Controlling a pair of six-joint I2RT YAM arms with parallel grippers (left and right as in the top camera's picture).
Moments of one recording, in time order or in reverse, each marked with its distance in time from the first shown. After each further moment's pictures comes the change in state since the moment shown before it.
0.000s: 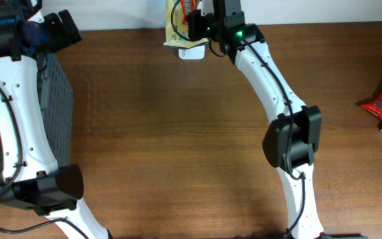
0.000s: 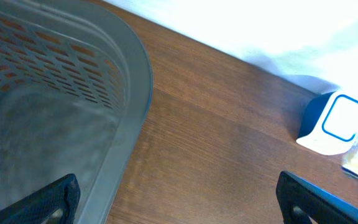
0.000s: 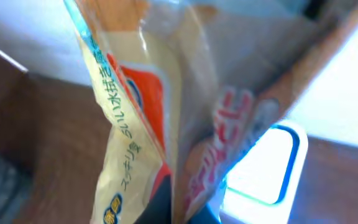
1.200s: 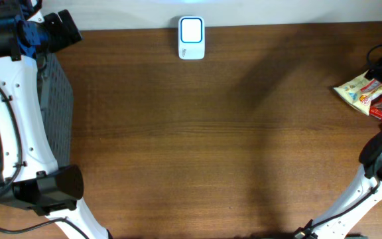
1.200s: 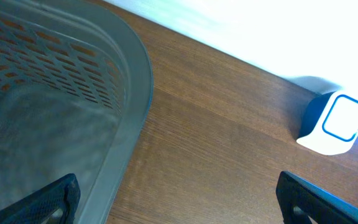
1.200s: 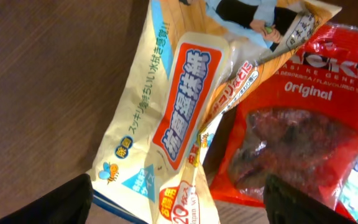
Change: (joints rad) left arm 0.000 0.000 0.000 -0.001 0.000 0.000; right arm -0.939 -0.123 -0.219 -0.578 0.229 -0.111
